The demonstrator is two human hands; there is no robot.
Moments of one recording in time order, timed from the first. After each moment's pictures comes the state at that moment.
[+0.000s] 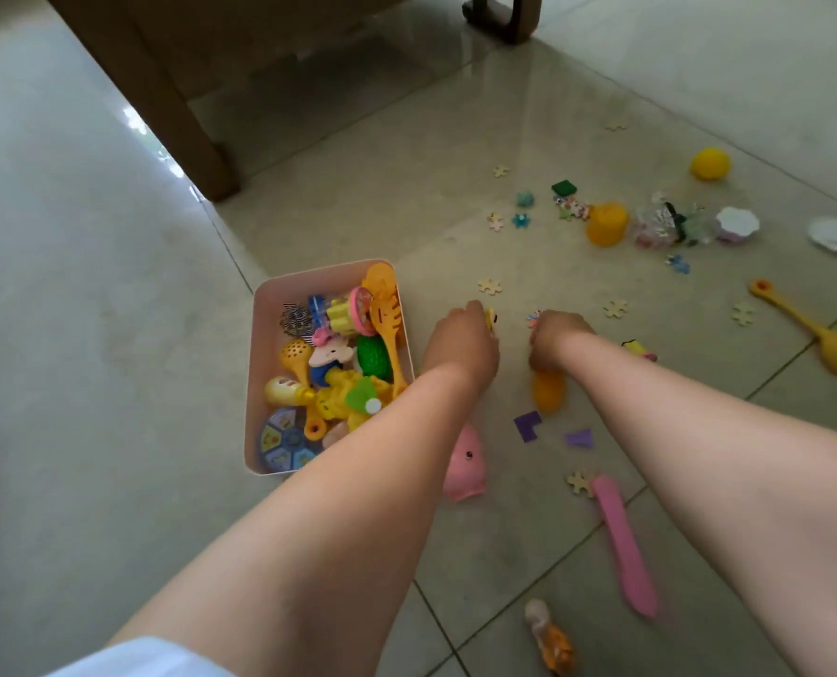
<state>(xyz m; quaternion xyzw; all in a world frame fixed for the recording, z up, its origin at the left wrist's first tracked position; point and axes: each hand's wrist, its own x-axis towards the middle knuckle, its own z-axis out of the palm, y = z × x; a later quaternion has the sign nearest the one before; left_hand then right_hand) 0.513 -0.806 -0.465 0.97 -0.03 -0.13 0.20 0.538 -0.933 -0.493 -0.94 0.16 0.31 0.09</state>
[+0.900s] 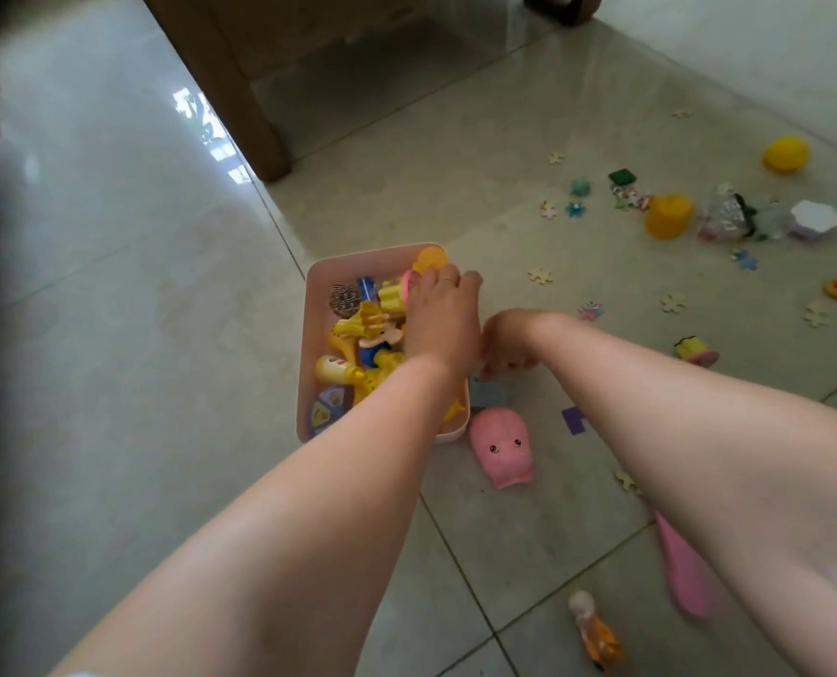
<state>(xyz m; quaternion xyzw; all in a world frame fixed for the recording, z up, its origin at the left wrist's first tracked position) 0.511 -0.727 -0.451 0.99 -0.08 0.04 0.07 0.542 -0.830 -0.460 -0.90 -0.07 0.43 0.08</state>
